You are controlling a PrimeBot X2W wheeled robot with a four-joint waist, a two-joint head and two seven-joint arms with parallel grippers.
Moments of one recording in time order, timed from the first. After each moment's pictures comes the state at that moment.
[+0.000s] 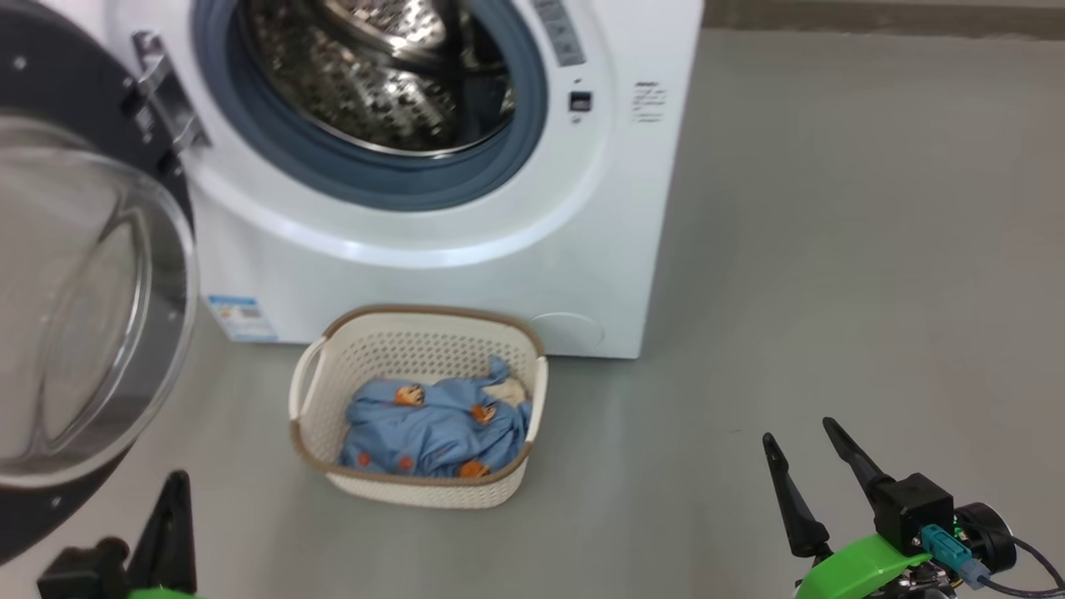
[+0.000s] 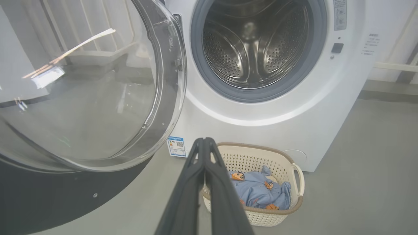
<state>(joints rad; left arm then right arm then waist) -0.05 0.07 0.17 0.30 -0.12 -0.13 -0.26 -0.06 -0.06 -0.01 0.23 0.01 0.13 -0.23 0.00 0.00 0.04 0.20</state>
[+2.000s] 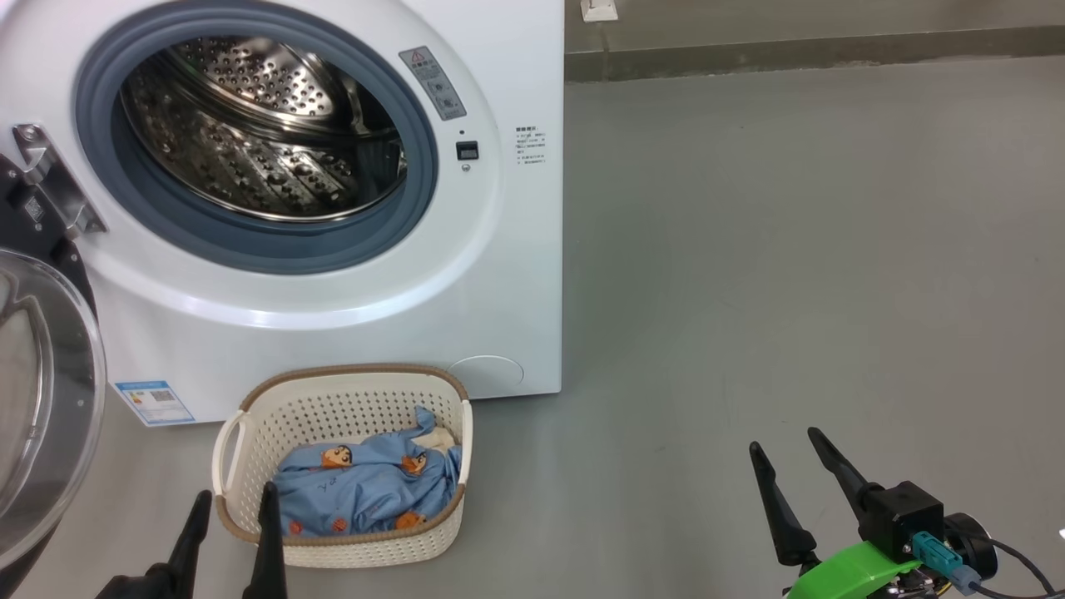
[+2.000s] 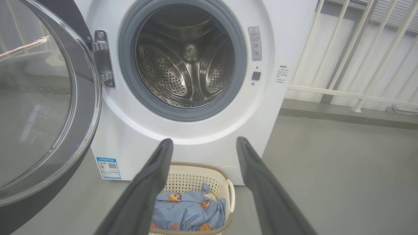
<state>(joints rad) 0.07 0.04 0.03 0.15 -0.25 -0.09 -0.26 -0.06 -0.05 0.02 0.27 0.06 0.13 -0.25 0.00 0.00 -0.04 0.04</state>
